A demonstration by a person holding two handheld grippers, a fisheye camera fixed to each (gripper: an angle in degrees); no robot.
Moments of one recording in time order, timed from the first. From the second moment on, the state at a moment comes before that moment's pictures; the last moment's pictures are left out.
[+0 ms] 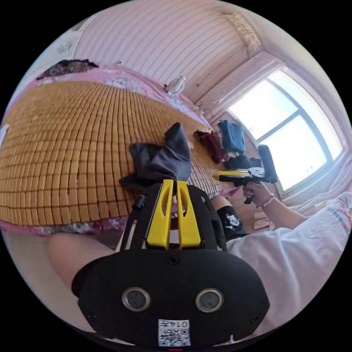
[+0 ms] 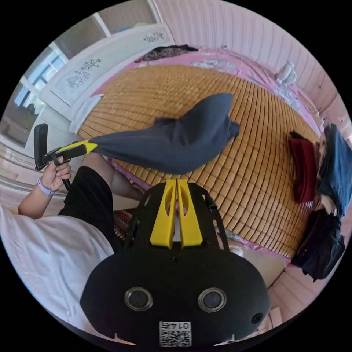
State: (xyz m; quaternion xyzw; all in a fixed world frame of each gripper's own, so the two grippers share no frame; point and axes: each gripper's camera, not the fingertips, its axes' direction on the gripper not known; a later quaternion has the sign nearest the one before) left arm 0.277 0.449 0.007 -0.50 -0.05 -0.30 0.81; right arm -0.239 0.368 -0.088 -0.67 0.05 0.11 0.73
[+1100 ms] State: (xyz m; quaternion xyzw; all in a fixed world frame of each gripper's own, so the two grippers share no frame) left arm 0.280 0.440 0.005 -0.49 -0.09 -0.17 0.85; right arm -0.198 0.588 0.028 -0.65 -0.01 0.15 0.75
